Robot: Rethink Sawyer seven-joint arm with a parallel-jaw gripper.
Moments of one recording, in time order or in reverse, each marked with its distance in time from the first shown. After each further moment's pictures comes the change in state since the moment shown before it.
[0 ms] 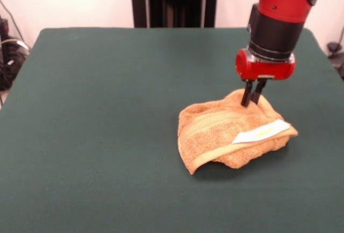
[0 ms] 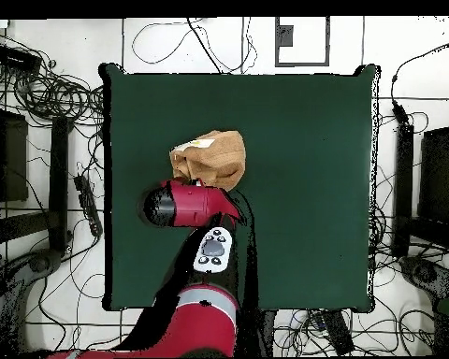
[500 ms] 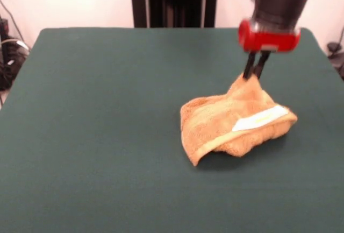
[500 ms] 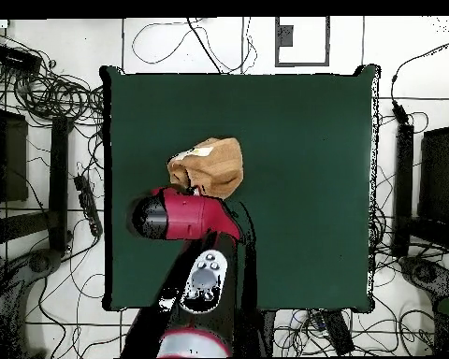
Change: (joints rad) arm 0.046 -0.144 -0.053 0.090 0.012 0.073 0.000
